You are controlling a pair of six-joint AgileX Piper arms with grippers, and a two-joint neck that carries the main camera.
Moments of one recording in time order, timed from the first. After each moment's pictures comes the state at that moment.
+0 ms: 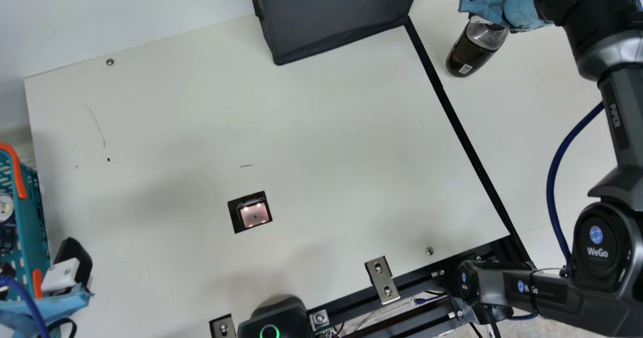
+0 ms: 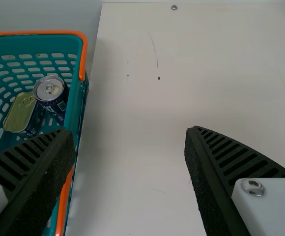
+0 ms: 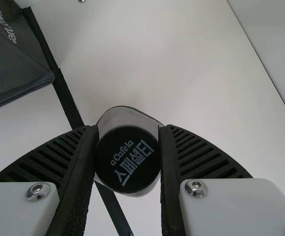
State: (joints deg) left arm 0.1 37.1 -30.8 -2.4 38.0 1.5; right arm -19.6 89.2 -77.4 -6.6 47.1 6.2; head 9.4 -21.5
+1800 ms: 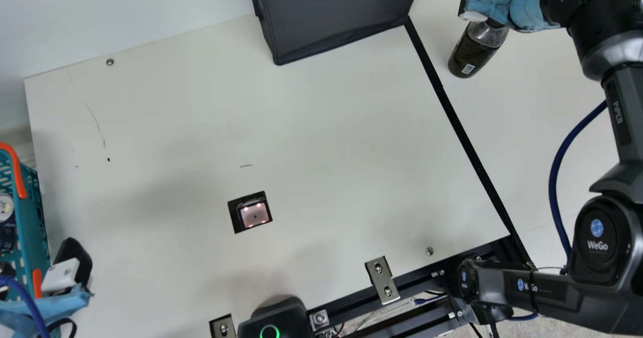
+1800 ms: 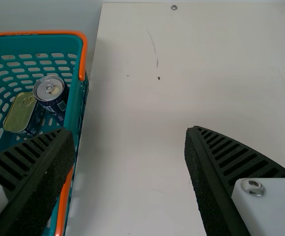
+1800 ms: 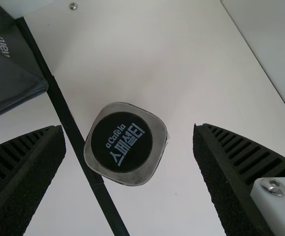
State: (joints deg) left arm 0.1 37.1 -30.8 -2.4 38.0 1.5; right arm -21.8 89.4 -76.7 -4.8 45.3 5.9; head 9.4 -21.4
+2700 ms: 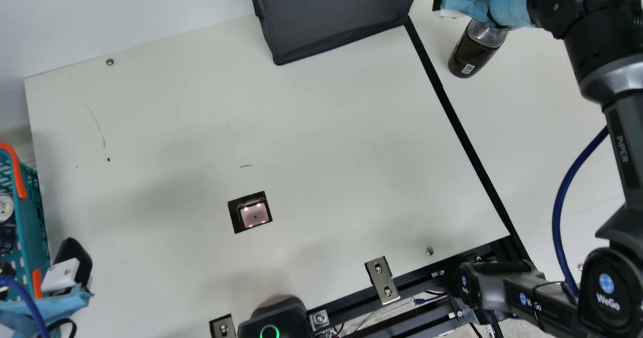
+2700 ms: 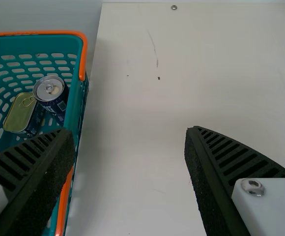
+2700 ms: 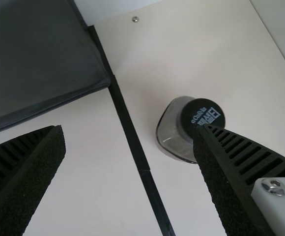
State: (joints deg) left arm 0.1 37.1 -30.8 -2.4 38.0 1.5; right arm -13.5 82.2 -76.3 -2.7 48.2 7.1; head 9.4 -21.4
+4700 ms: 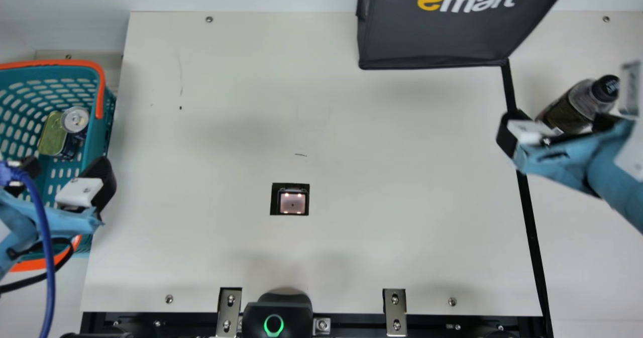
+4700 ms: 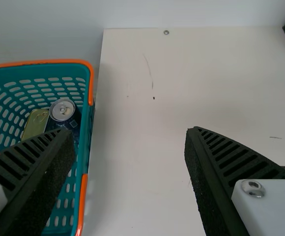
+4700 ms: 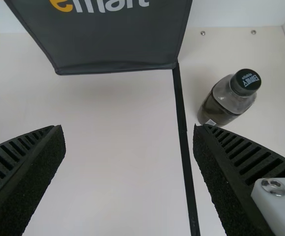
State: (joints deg) left arm -0.8 40.4 -50.2 -2.0 54.2 2.1; right arm 2.7 53.5 -70.9 -3.4 63.9 3.3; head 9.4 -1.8
